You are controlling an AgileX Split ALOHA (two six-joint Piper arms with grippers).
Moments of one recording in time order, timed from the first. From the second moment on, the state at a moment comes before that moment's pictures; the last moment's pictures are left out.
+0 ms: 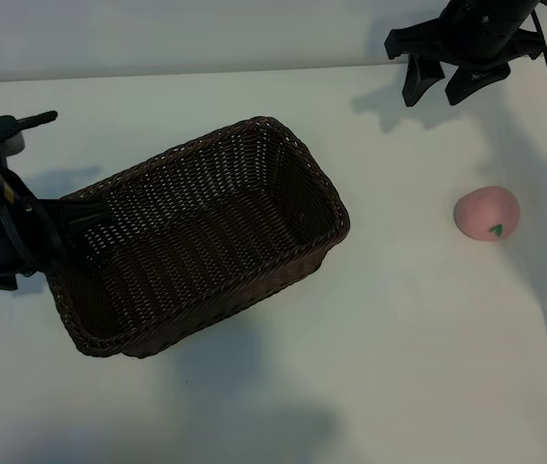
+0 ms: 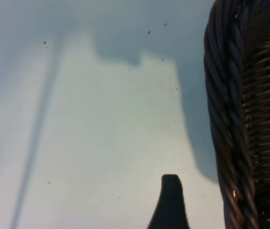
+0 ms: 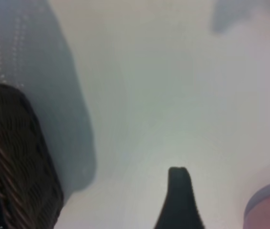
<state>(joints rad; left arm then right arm) -0.31 1.45 -0.88 0.15 0.82 -0.74 0.15 2.15 -1.94 0.26 1.22 -0.03</state>
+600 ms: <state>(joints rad) -0.23 1.67 -0.88 -0.01 0.67 -0.63 0.15 2.15 -1.94 0.26 1.22 -0.03</state>
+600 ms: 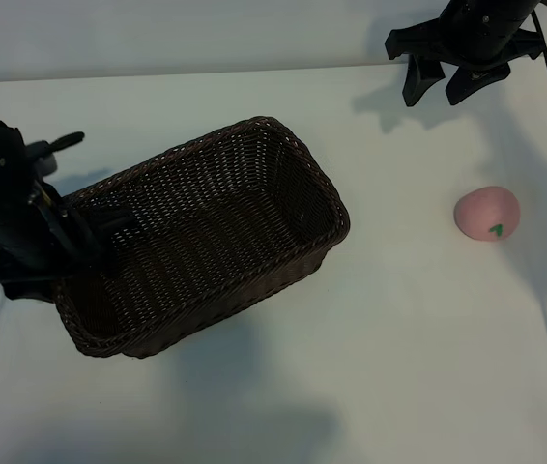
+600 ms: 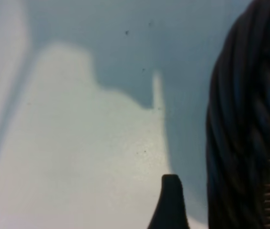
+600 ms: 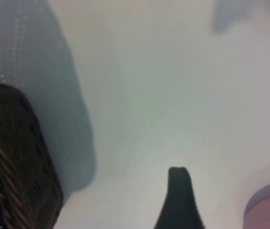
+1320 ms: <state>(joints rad) -0.23 1.74 -0.87 -0.06 0.59 -0.61 0.15 2.15 -1.94 0.26 1.22 -0.04</state>
